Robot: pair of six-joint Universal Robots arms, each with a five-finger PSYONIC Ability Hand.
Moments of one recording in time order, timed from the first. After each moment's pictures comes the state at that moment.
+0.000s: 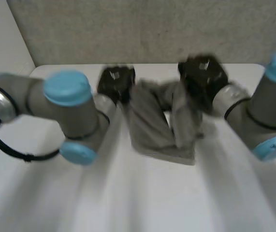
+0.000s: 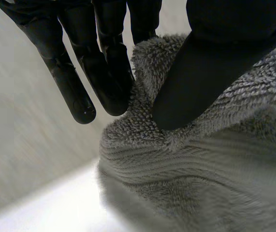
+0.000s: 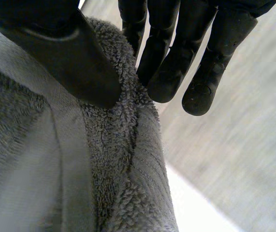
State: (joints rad) left arm 4.09 -2.29 -1.05 3.37 -1.62 3.22; right arm 1.96 -1.11 1.31 -0.22 1.31 2.86; left_hand 1.12 1.20 1.21 1.21 0.96; right_hand 1.28 1.29 1.34 1.33 1.13
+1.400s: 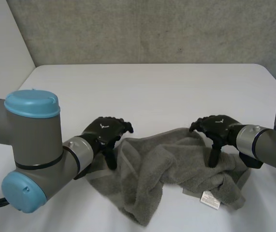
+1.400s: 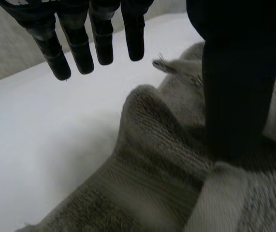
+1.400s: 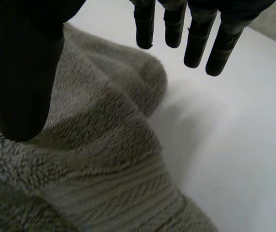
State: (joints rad) left arm 4.17 -2.03 -1.50 3.08 -1.40 3.30; right arm 1.79 -1.07 1.43 0.30 1.21 2.69; left_hand 0.34 0.34 0.34 0.34 0.16; right_hand 0.26 0.25 0.26 0.26 0.08
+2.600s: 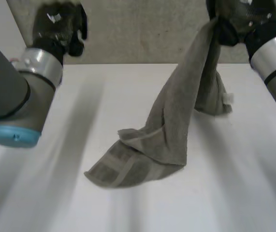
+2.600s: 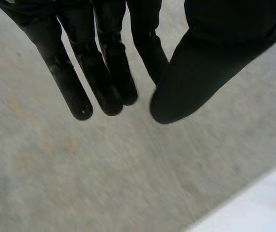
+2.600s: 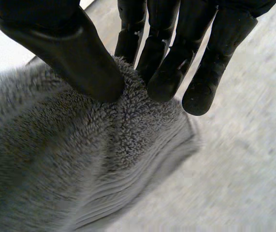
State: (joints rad) left arm 4.24 -1.85 -1.31 3.42 -1.61 3.28; right arm 1.88 -1.39 1.36 -0.31 1.26 2.87; left_hand 0.94 0.92 0.93 0.95 0.79; right_hand 1.32 1.32 1.34 1.33 1.16
